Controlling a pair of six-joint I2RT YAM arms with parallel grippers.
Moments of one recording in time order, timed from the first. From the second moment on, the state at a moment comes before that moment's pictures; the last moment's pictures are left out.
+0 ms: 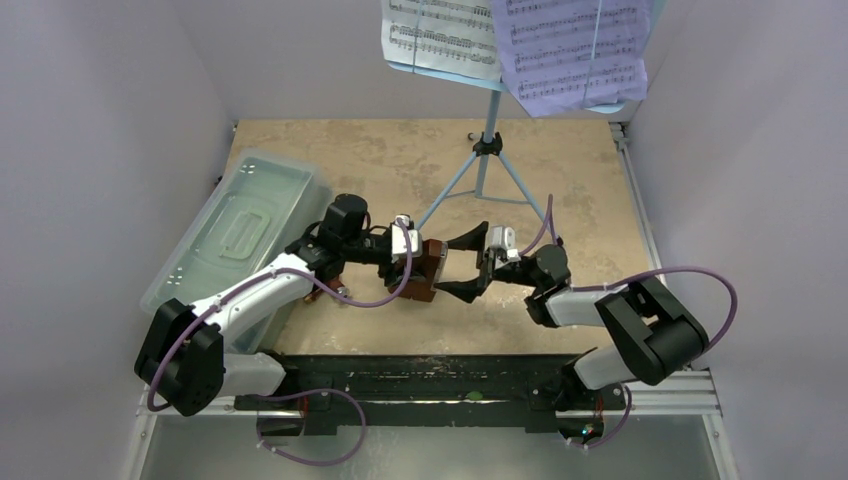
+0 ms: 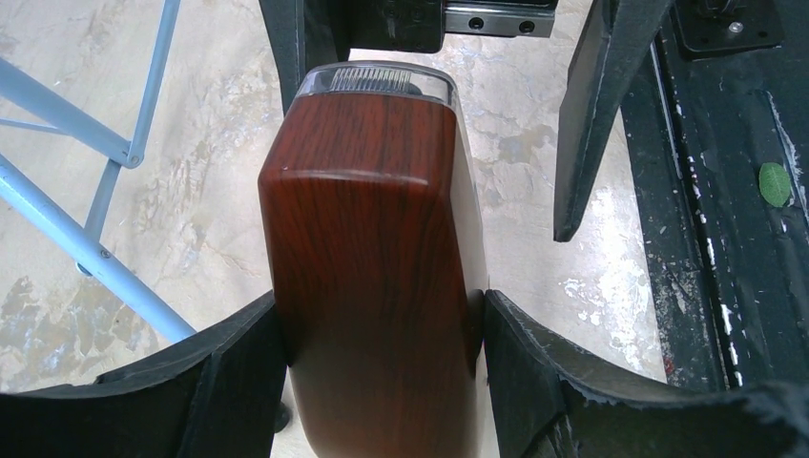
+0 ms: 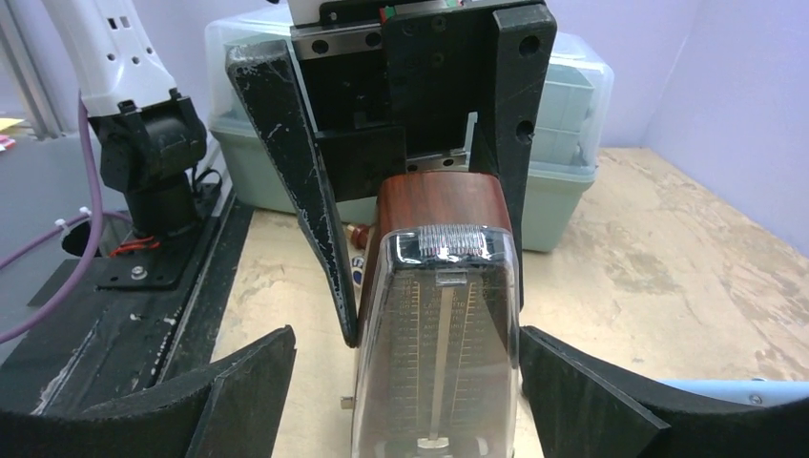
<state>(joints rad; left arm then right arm) -0.58 1.28 0.81 -0.04 0.78 0.59 0.52 1.44 0.33 1.37 -0.89 0.12</state>
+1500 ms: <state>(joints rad) -0.59 1.25 0.61 0.20 0.68 0.53 0.42 1.45 0.23 1.48 -0.87 0.27</state>
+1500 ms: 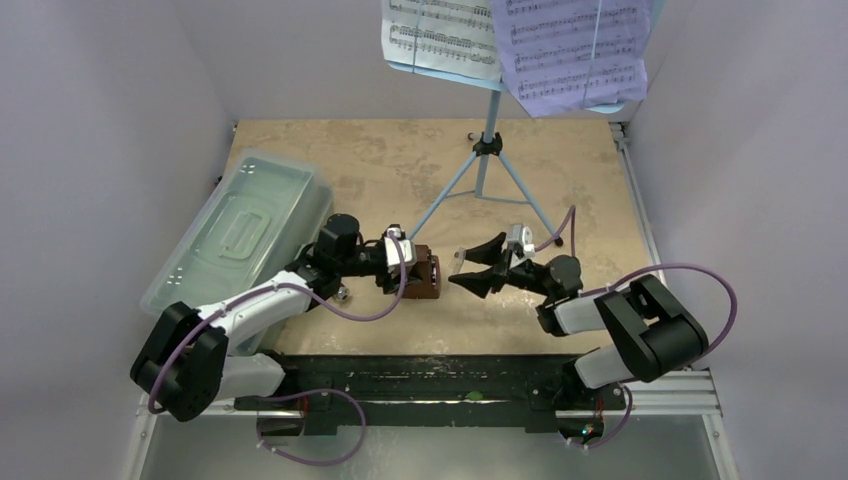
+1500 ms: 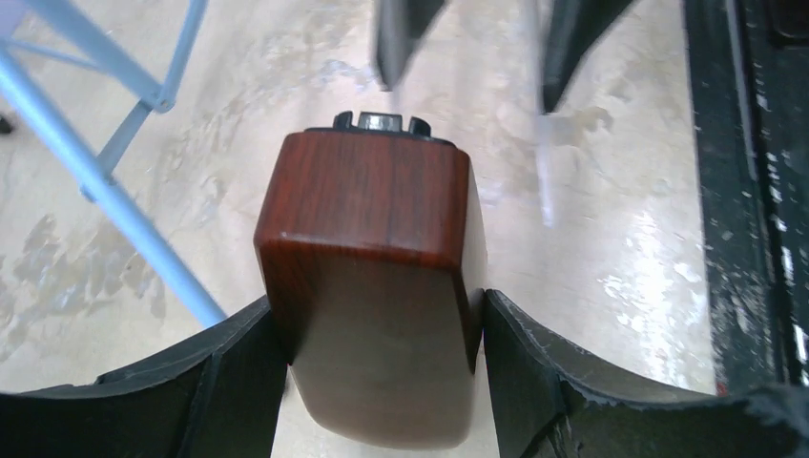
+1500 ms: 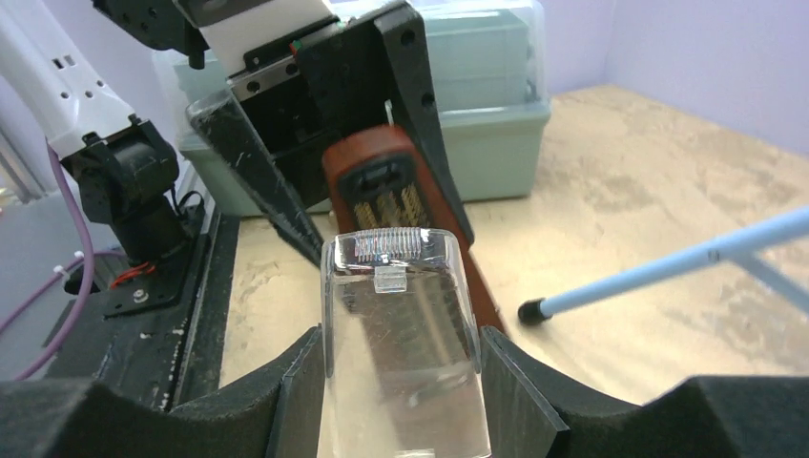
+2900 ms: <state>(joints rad) -0.57 1.06 0.73 0.15 0.53 0.25 0.41 1.43 0.88 -0.40 0.45 0.40</state>
